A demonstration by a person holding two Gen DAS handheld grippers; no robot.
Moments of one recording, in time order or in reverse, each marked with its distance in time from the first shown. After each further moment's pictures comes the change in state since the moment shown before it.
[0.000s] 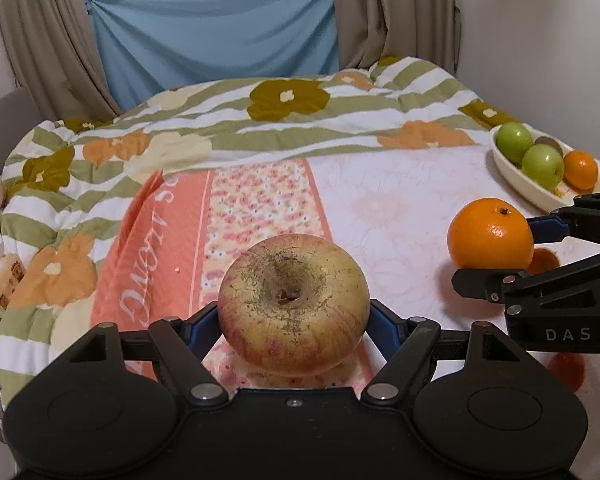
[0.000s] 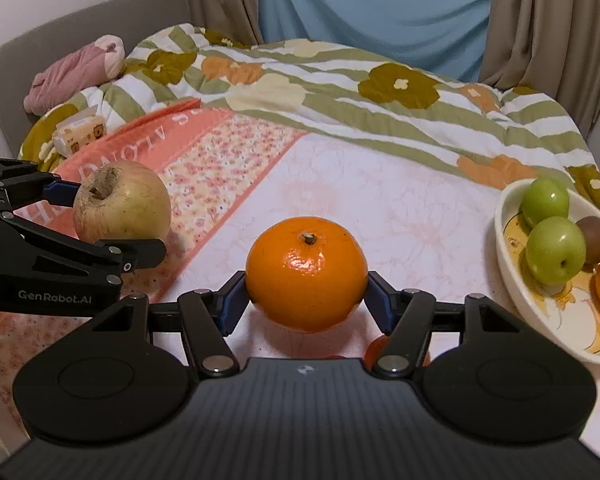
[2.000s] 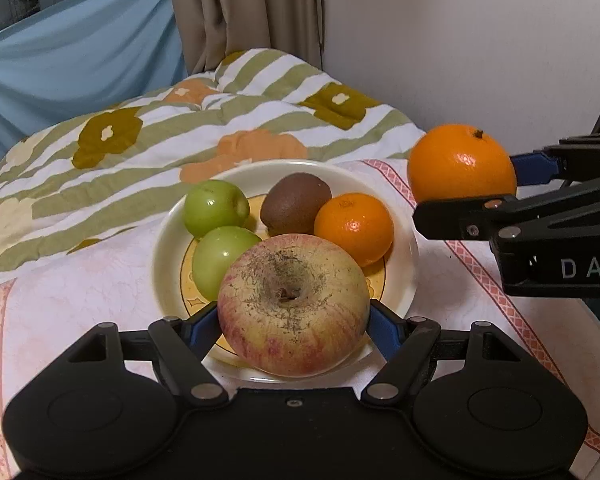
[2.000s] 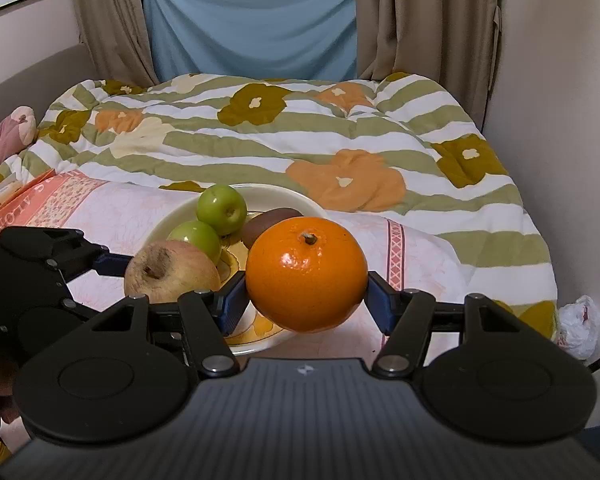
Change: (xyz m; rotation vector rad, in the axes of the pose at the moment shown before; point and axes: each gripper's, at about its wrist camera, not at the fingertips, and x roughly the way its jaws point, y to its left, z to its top) left arm 0.050 -0.280 0.104 0.177 0.055 -0.233; right arm -0.115 -0.288 -0.024 0.172 -0.037 -0.135
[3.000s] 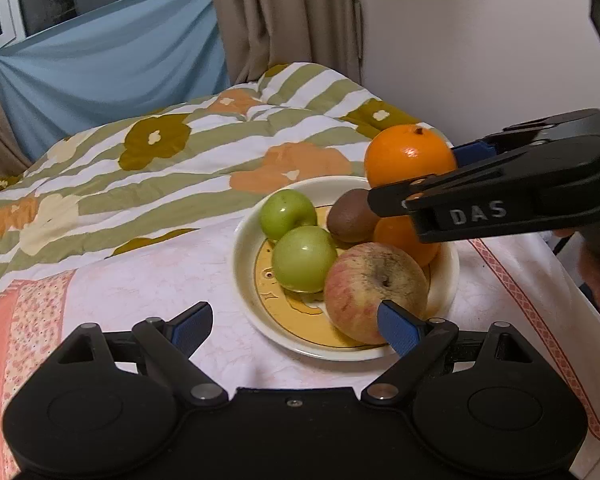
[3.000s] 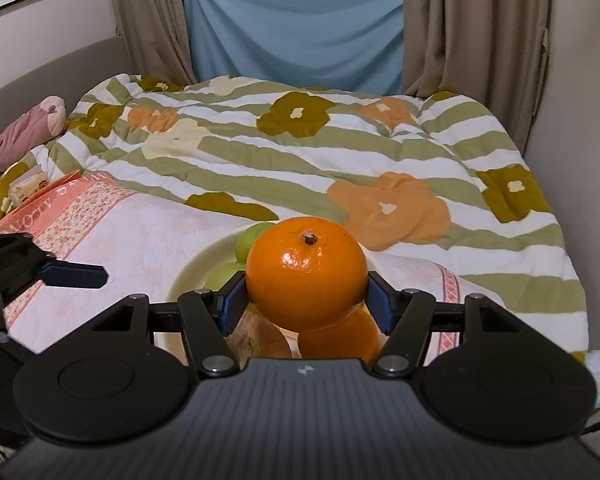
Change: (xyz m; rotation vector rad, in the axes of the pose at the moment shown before) left arm -0.040 0.026 -0.004 -0.055 -0.033 0.098; right arm 0.041 0.033 0.042 -0.083 -0.017 0.096
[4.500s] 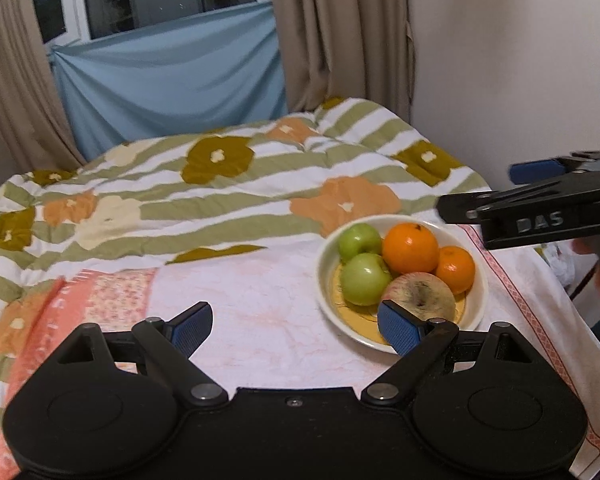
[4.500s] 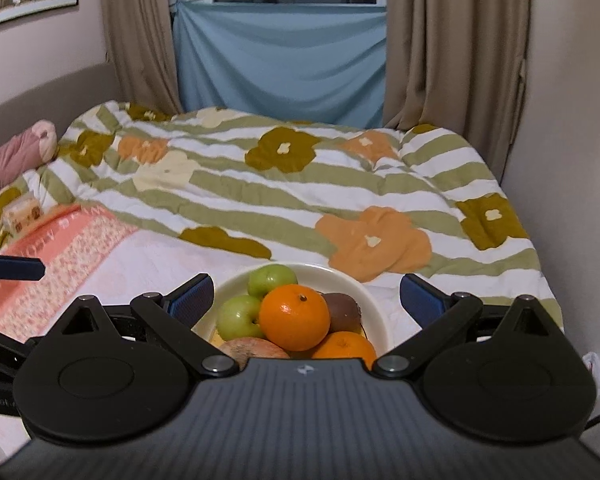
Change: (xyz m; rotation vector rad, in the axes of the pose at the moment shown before) left arm -0.077 0.048 -0.009 -0.105 -0.092 0.112; right arm -0.052 0.027 0.017 0.022 -0.101 -0.076
